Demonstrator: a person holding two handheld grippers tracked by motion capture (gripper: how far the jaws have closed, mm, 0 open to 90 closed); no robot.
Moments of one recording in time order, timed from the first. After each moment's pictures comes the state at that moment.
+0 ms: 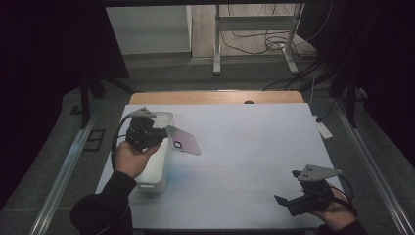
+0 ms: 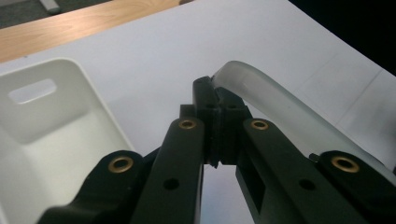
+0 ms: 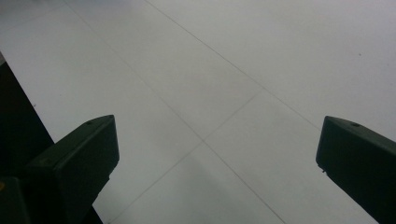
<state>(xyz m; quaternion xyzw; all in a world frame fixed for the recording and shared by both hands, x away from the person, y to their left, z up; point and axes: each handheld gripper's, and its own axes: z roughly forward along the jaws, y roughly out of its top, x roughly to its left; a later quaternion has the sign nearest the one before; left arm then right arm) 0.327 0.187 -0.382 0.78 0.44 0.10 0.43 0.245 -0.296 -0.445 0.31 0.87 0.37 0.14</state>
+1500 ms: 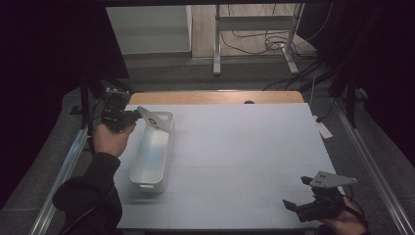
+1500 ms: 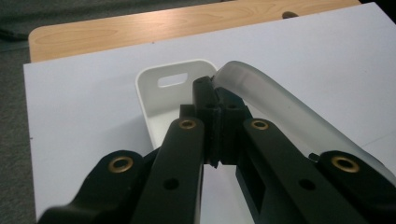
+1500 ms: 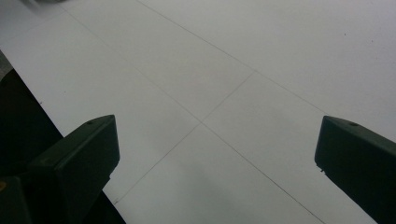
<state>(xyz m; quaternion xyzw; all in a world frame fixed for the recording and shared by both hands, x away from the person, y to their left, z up) 0.362 0.246 -0.361 0.72 0.57 0.15 0.36 0.230 -0.316 -0.448 0.34 0.85 0.38 0.14</state>
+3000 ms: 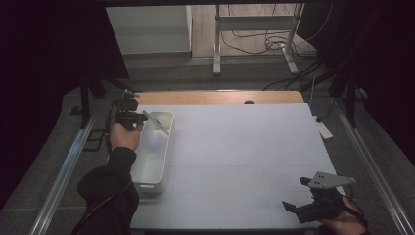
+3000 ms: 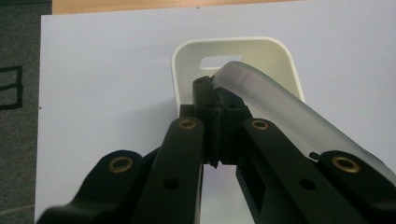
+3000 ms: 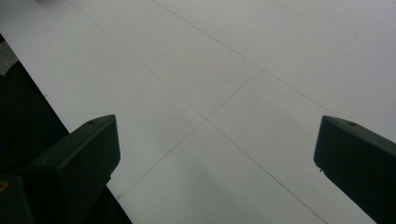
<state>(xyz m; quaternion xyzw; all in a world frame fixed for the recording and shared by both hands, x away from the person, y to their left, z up) 0.408 0.236 -0.413 0.69 0.65 0.15 0.28 0.230 -0.315 -0.449 0.33 0.86 0.38 0.13</state>
